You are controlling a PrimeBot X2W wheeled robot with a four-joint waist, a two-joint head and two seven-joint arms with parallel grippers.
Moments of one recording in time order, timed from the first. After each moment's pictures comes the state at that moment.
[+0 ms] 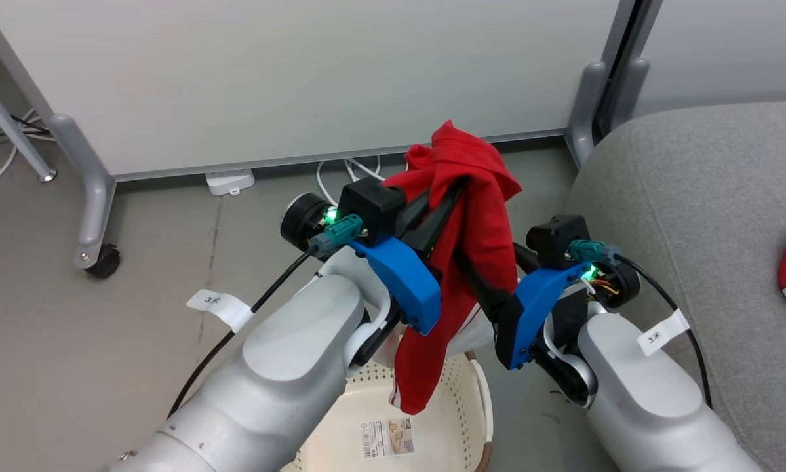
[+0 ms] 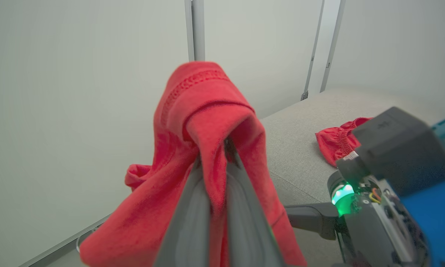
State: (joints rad) left arm -0.84 0.05 -0.96 0.73 -0.72 -0.11 -0.26; right arm -0.63 -0.12 0.51 0.68 0.42 0.13 0.02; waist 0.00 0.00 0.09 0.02
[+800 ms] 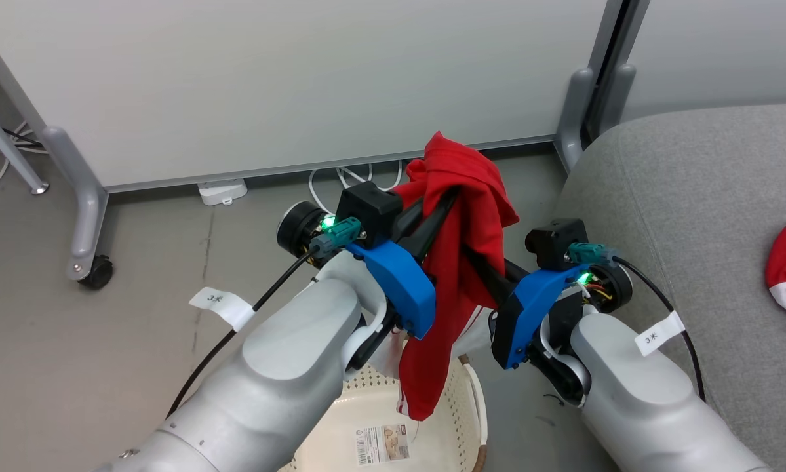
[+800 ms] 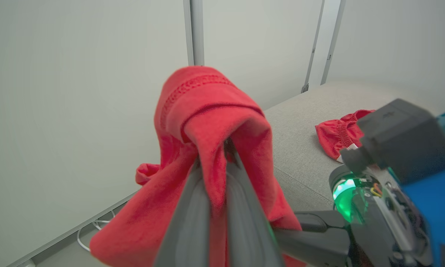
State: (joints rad) left arm -0.85 0.05 -1.01 0.78 -0.77 -0.11 -0.26; right arm -0.69 -0.12 0.63 0.83 0.56 0.13 -0.09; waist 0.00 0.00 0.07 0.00
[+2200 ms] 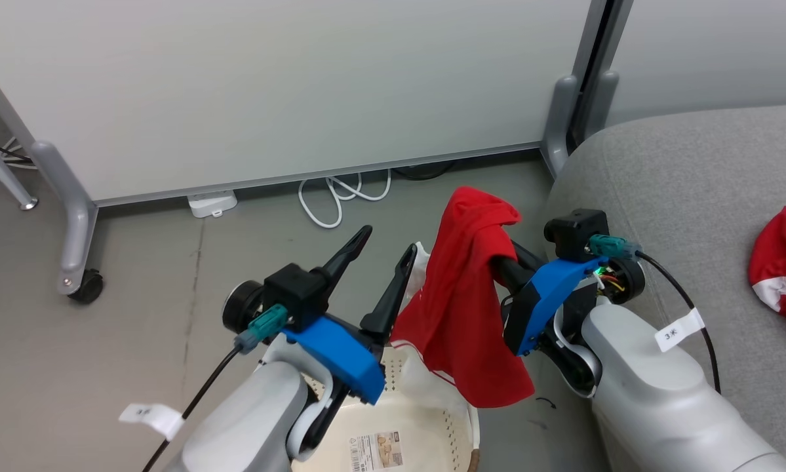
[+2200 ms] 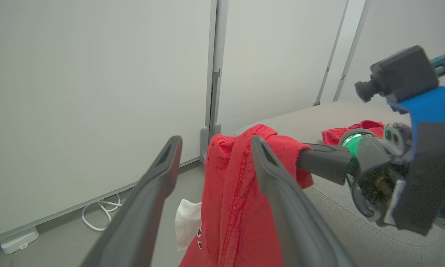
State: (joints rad) left arm -0.57 0.18 -0.83 0.51 -0.66 -0.05 -0.26; right arm -0.74 -0.14 0.70 0.88 0.66 0.13 -0.18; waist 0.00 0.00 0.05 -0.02
